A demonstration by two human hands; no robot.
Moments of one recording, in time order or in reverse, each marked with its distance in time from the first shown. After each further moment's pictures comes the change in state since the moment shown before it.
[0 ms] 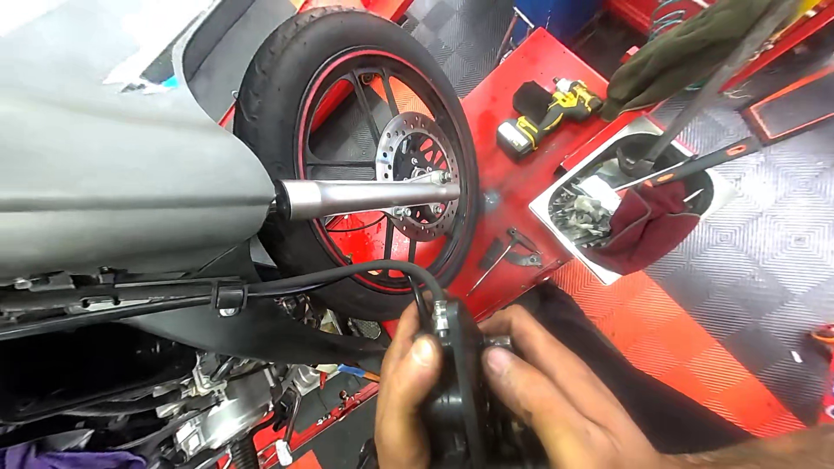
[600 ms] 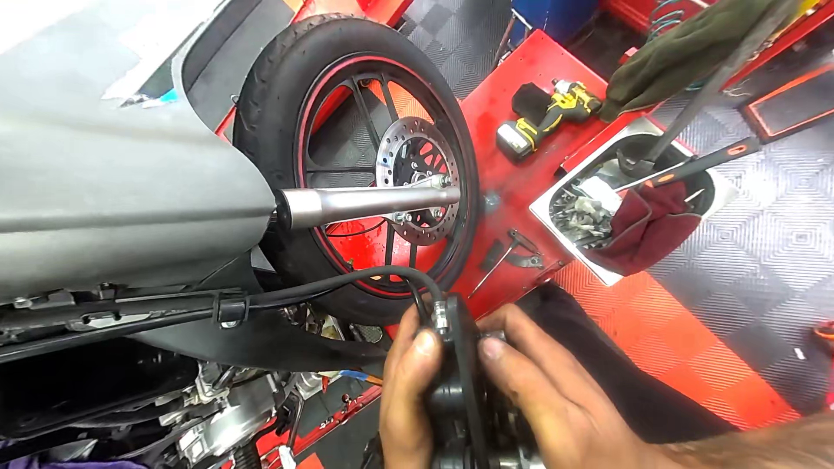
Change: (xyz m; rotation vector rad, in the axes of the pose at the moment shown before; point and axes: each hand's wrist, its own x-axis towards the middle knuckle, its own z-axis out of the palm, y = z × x) left_hand 0.009 -0.006 -0.004 -0.011 0.065 -0.023; right_hand 0.011 0.010 0.003 -0.024 0.037 0.033
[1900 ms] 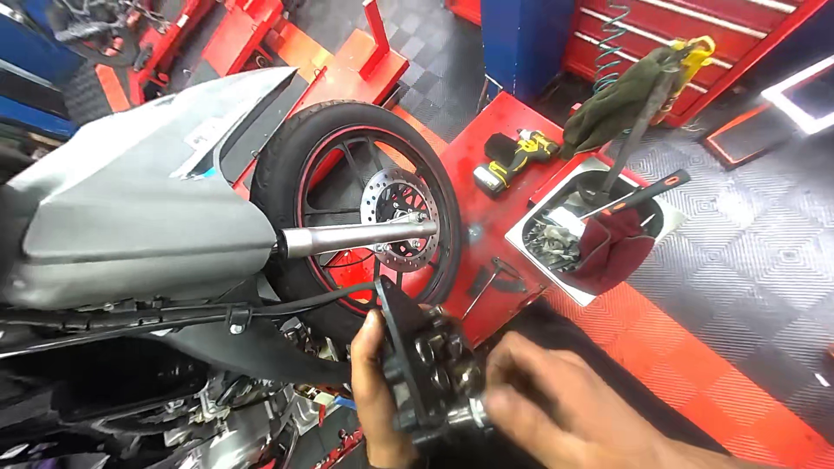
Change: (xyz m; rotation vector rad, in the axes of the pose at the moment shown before) left_hand 0.008 -0.012 0.026 -0.135 -0.089 0.194; right_hand -0.039 0.009 -0.070 -0.219 -0.123 -0.341
